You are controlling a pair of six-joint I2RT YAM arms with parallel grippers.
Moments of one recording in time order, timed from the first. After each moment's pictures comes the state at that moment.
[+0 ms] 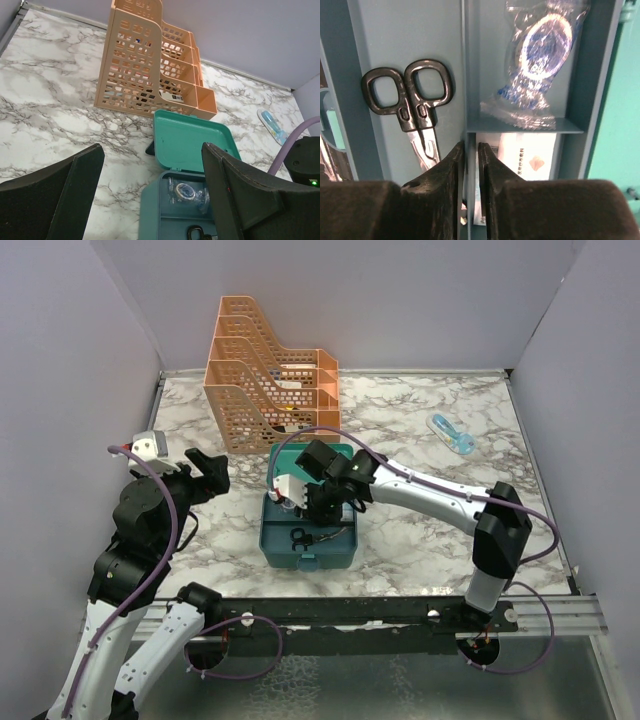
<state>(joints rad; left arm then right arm) -0.39 0.54 1.00 -0.63 -0.32 -0.45 1.01 1.77 1.48 -0.81 -0.26 -0.52</state>
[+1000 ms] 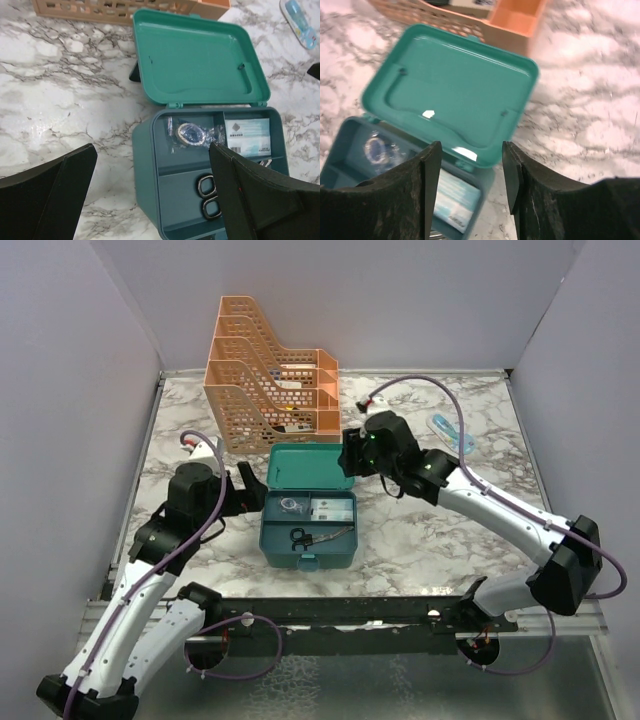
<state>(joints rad) -0.39 0.66 0.82 -0.64 -0.06 -0.46 0.85 1.42 1.29 -0.42 0.25 0.32</state>
